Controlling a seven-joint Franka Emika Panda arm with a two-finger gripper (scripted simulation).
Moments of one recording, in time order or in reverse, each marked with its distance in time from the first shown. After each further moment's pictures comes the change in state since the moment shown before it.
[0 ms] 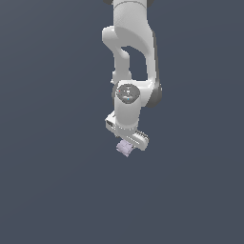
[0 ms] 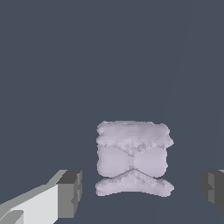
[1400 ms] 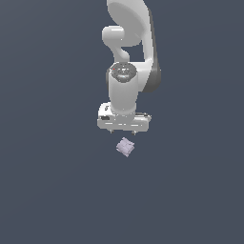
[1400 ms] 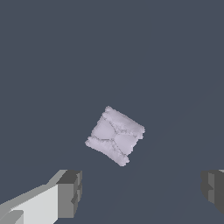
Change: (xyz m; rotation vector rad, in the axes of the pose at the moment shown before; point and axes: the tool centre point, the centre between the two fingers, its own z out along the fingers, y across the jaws) arm 0.000 0.017 -0.062 -0.003 -0.006 -0.524
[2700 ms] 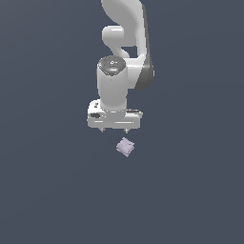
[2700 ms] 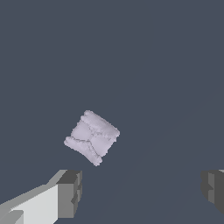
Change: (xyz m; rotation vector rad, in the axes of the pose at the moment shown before) arm 0.007 0.035 -0.017 -0.024 0.022 -0.070
